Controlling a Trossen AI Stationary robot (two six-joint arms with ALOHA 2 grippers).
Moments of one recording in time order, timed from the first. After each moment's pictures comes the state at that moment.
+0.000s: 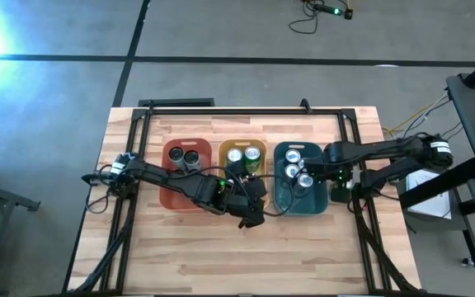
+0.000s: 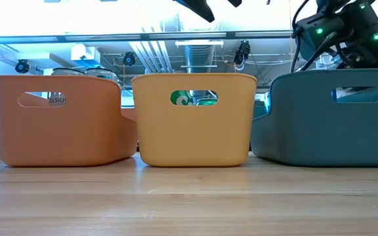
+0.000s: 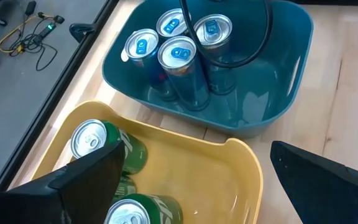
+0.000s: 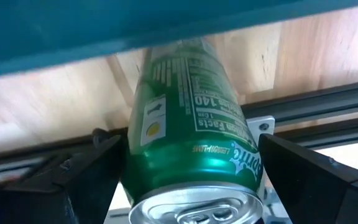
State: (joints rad) left arm -0.30 2.01 2.03 -1.00 -0.62 -0.40; right arm -0.09 1.30 0.82 -1.47 -0.05 0.13
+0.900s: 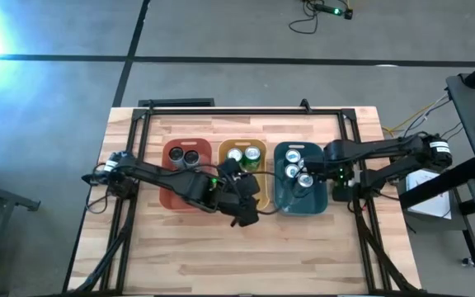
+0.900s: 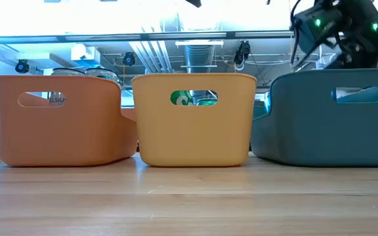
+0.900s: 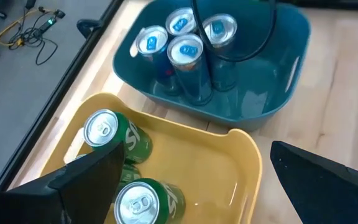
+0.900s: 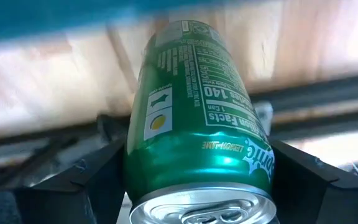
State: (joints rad) left arm -0.32 1.96 2.03 -1.07 -0.62 -0.45; right arm -0.09 1.31 0.85 -1.52 -0.06 0.10
